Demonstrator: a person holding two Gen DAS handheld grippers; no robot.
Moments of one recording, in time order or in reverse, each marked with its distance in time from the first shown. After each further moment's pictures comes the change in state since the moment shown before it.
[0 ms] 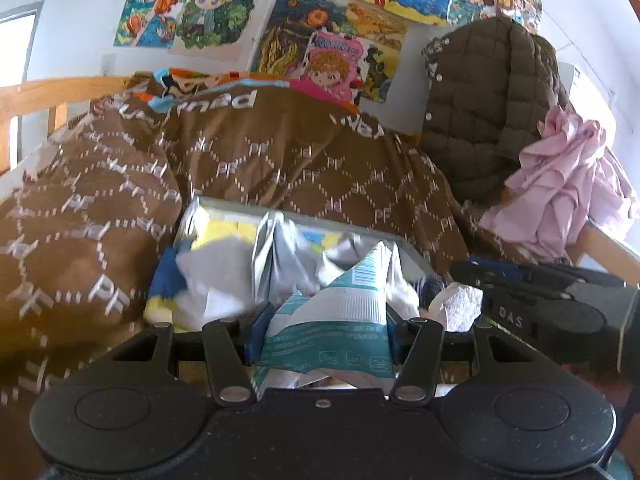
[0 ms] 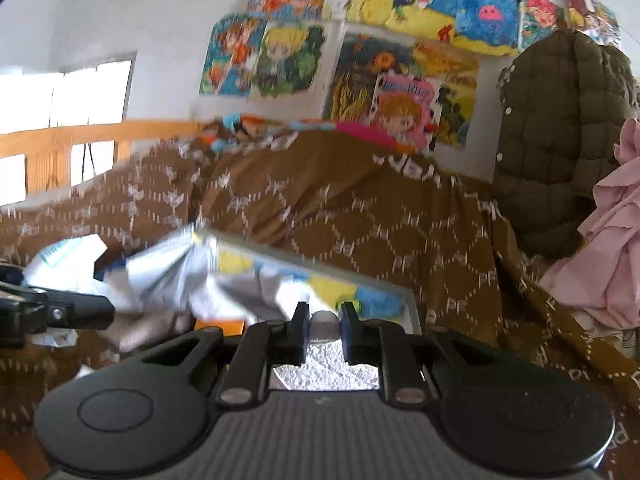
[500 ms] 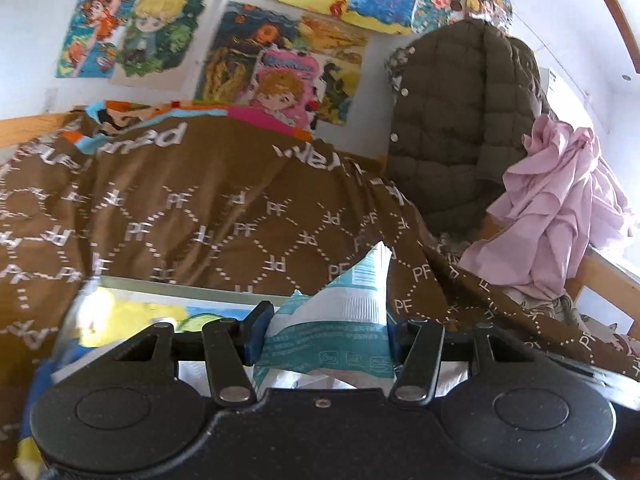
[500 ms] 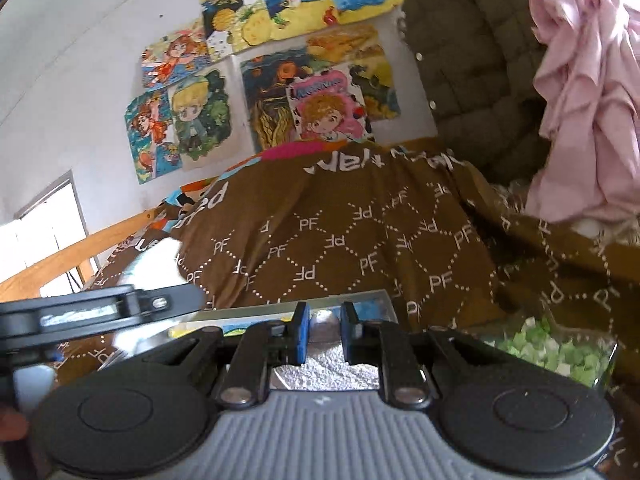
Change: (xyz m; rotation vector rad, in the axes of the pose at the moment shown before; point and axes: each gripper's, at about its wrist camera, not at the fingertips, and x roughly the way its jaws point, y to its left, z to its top) left arm 0.118 -0.057 0.057 0.061 -0.052 -0.091; right arm 0.032 -0.097 -0.012 0.425 -0.021 0.025
